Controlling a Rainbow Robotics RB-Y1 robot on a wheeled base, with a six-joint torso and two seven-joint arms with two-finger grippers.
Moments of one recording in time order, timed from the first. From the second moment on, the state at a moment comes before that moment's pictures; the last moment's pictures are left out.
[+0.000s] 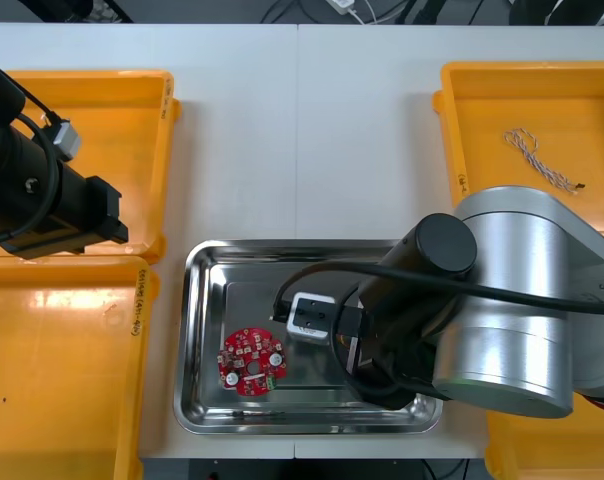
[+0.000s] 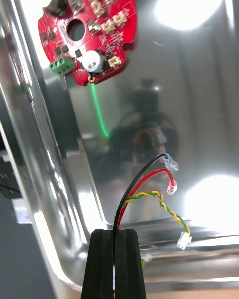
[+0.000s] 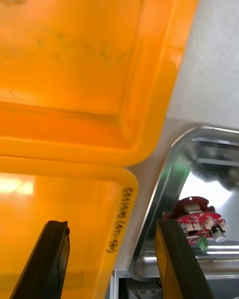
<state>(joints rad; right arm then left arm) -0.58 -0.55 0.74 -2.37 -0.73 1.91 1.64 -0.52 0.93 -0.14 -2.12 1.09 1.83 -0.65</state>
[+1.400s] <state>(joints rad) -0.52 -0.60 1.00 -2.23 -0.51 1.65 1.68 -0.63 0.93 -0.07 -1.55 0.89 1.66 -1.02</state>
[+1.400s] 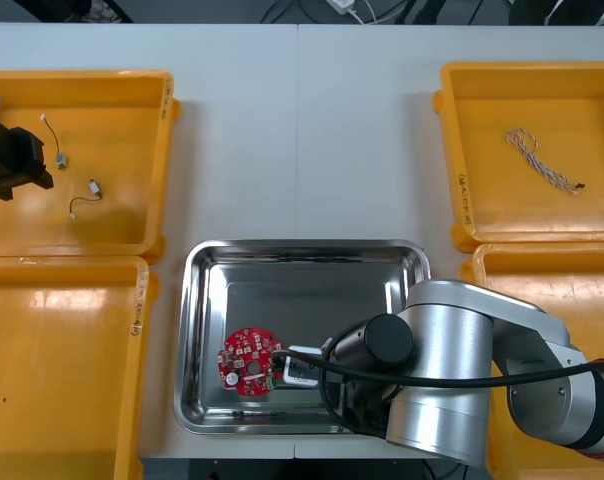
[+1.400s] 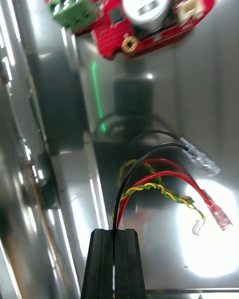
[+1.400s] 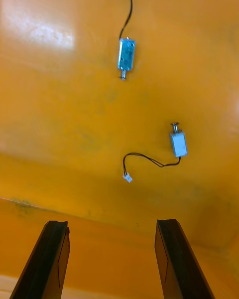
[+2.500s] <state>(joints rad) -0.50 -0.60 1.01 -2.22 -0.39 1.66 1.68 -0.74 0.86 -0.18 -1.26 0.77 1.30 -1.11</state>
